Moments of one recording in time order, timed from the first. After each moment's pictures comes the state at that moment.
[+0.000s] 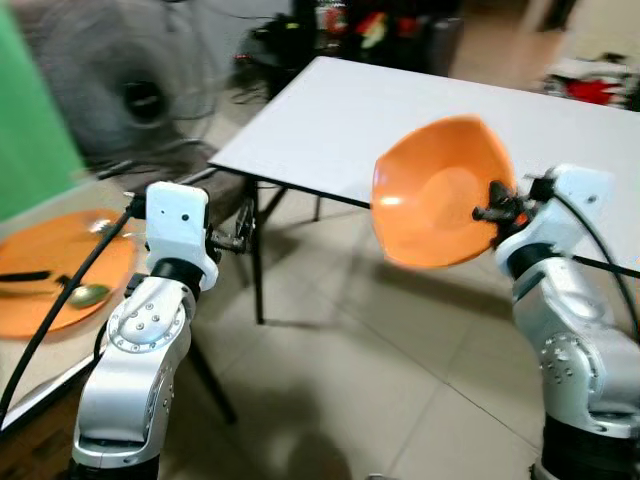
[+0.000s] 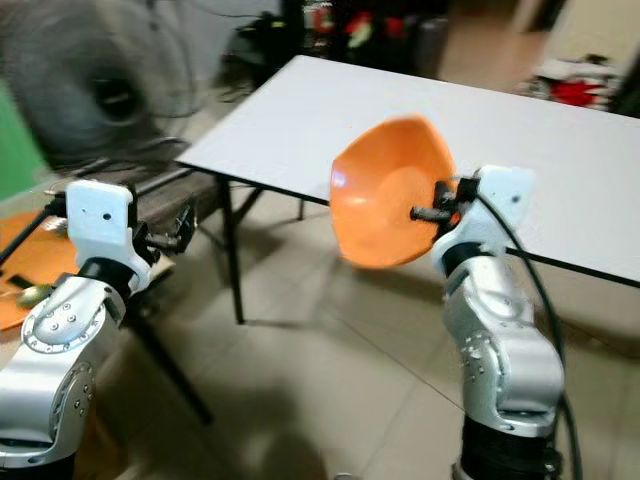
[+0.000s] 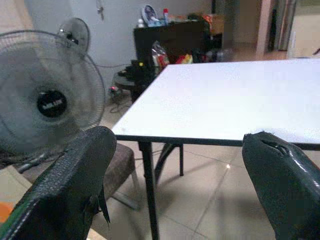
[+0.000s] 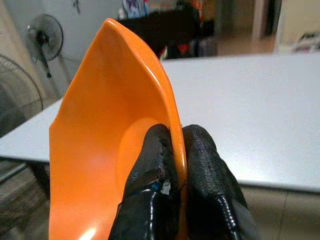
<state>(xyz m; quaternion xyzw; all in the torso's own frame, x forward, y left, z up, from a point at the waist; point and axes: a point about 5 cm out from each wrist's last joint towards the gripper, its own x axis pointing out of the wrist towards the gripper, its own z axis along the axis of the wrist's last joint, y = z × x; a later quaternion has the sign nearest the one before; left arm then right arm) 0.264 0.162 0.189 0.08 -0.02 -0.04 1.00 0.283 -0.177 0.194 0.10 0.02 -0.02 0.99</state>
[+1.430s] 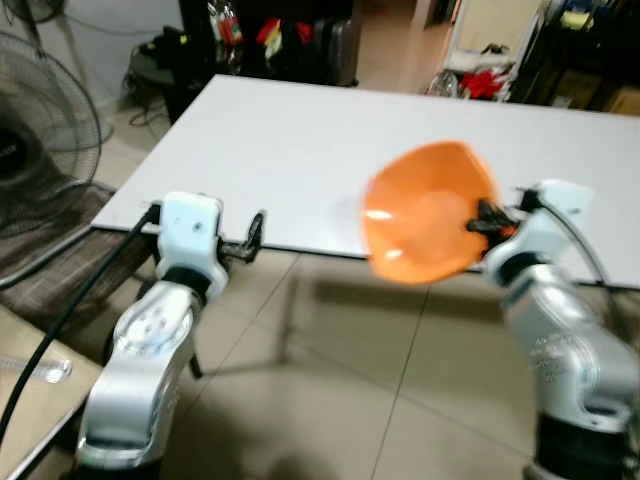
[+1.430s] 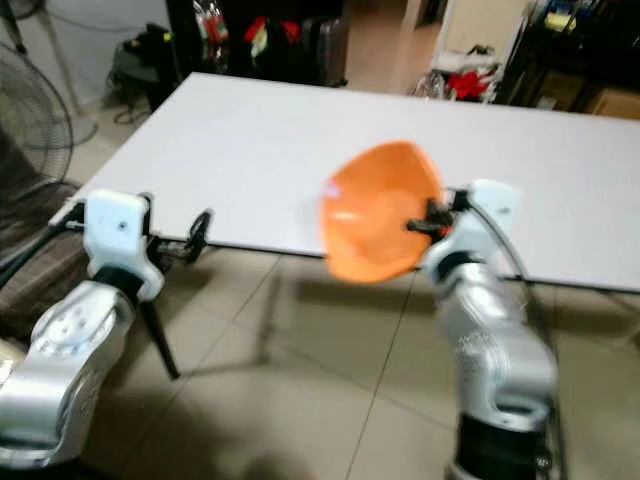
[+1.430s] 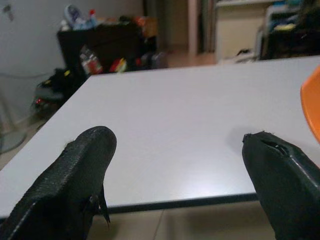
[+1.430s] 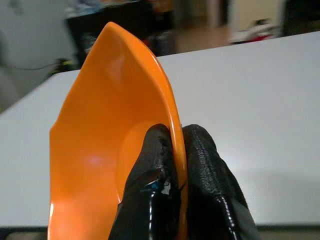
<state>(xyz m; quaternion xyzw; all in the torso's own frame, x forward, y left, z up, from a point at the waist) 0.265 0.161 0.176 0.08 0.00 -0.07 0.99 0.289 -0.170 0.182 0.13 0.05 0.01 0.99</state>
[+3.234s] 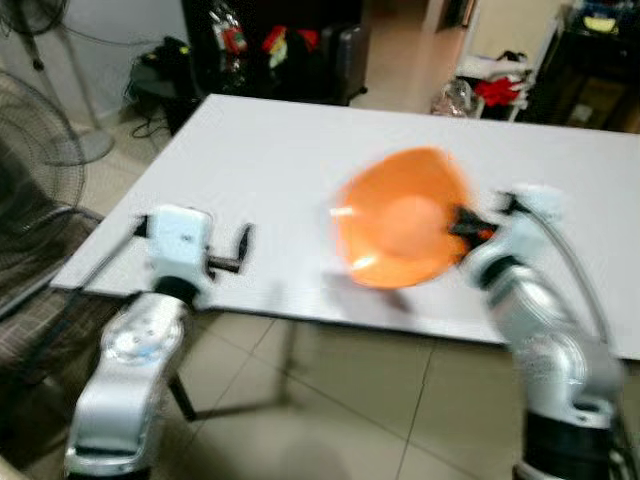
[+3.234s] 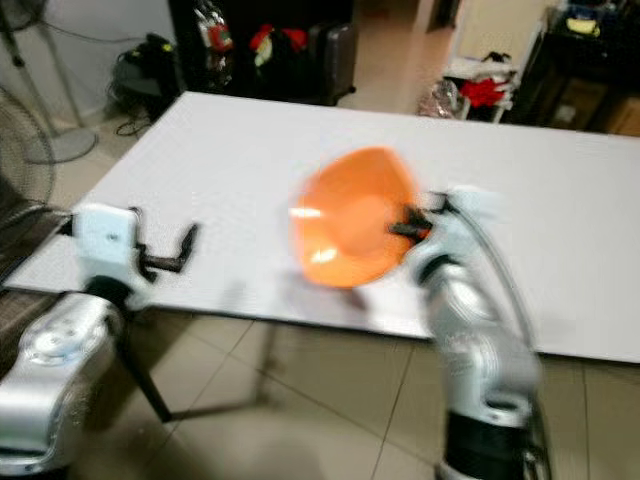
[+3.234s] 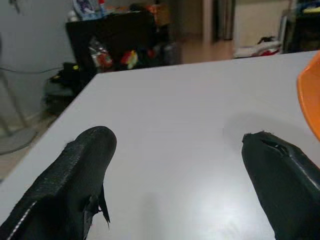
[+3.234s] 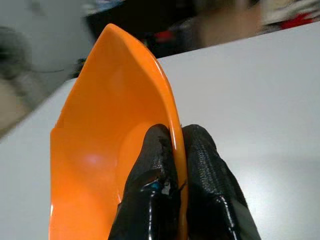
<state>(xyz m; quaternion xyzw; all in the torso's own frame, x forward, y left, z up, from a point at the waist) 0.263 0.171 0.169 0.08 0.01 -0.06 0.99 0.292 -0.157 0.175 0.17 0.07 0.05 0.98</state>
